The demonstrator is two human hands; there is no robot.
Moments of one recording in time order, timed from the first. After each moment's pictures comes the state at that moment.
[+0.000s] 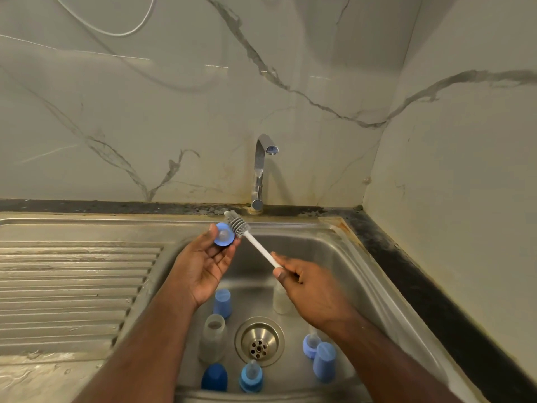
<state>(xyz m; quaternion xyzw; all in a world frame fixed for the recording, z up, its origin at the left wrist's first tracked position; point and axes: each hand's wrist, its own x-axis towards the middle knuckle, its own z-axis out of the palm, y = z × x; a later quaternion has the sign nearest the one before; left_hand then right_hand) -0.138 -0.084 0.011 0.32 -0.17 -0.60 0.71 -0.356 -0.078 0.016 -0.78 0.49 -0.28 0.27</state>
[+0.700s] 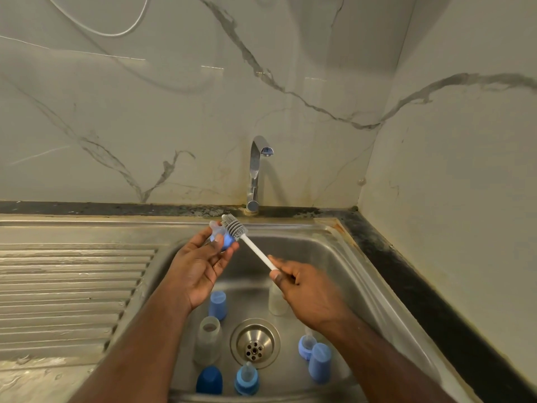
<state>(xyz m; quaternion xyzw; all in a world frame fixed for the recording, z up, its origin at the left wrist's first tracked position) -0.140 -0.085 0.008 0.34 -0.22 -0.58 0.70 -0.356 -0.077 0.017 -0.77 0.50 -0.28 0.28</state>
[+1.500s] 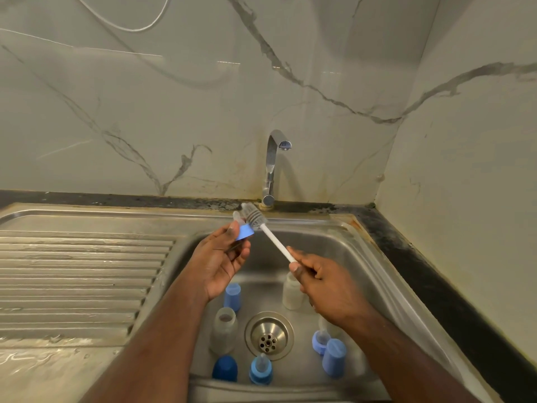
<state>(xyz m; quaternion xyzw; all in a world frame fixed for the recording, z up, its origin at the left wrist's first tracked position) -0.139 -0.082 0.007 0.36 -0.25 -0.60 0.67 -0.362 -0.085 0.008 -0.76 0.48 -0.30 0.31</state>
